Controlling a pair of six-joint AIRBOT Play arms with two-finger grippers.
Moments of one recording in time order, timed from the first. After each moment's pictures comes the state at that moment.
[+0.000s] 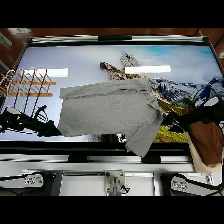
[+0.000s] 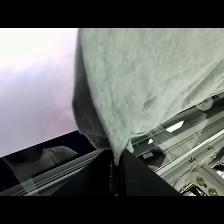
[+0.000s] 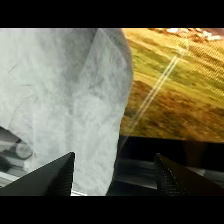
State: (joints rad) left arm 0.38 -1.46 0.80 0.93 -1.38 -1.04; right arm -0.35 -1.42 0.94 -1.07 1.38 1.38
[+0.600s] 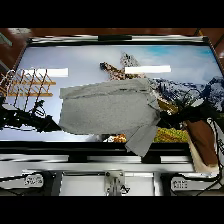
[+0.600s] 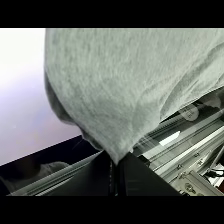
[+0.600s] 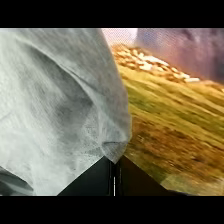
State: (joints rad) left arm 0.38 -1.45 0.86 0.88 -1.40 -1.03; right arm -0.26 -1.53 0.93 -1.02 1.22 1.39
